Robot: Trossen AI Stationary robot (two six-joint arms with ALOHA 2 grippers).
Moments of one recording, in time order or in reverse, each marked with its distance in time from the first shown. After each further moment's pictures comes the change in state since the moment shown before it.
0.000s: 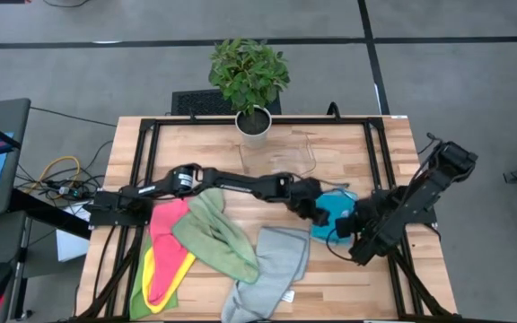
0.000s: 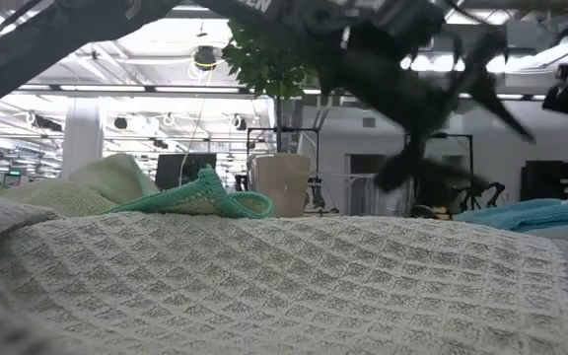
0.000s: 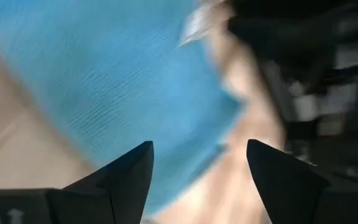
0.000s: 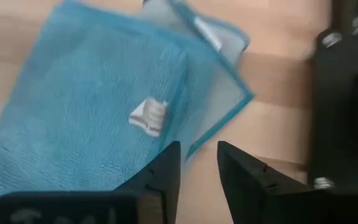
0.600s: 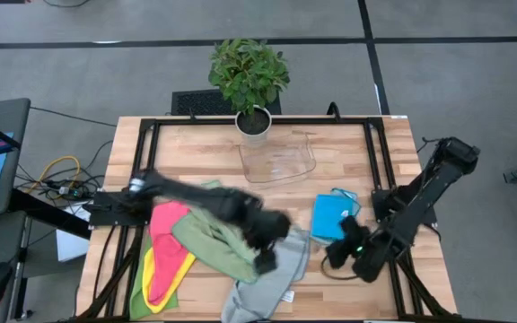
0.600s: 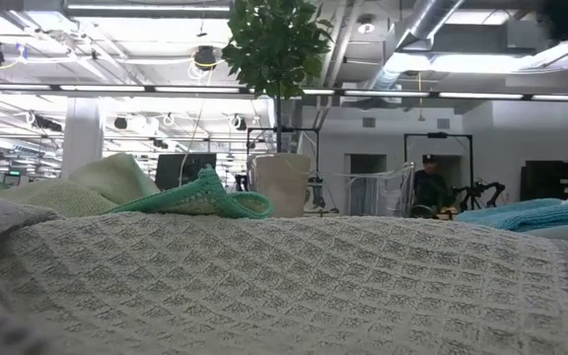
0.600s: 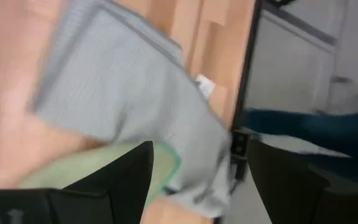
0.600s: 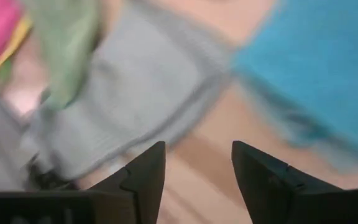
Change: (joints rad) left arm -0.303 -0.413 0.082 -0.891 -0.133 0.348; right arm 0.037 -0.050 0.130 0.533 0.103 -0.387
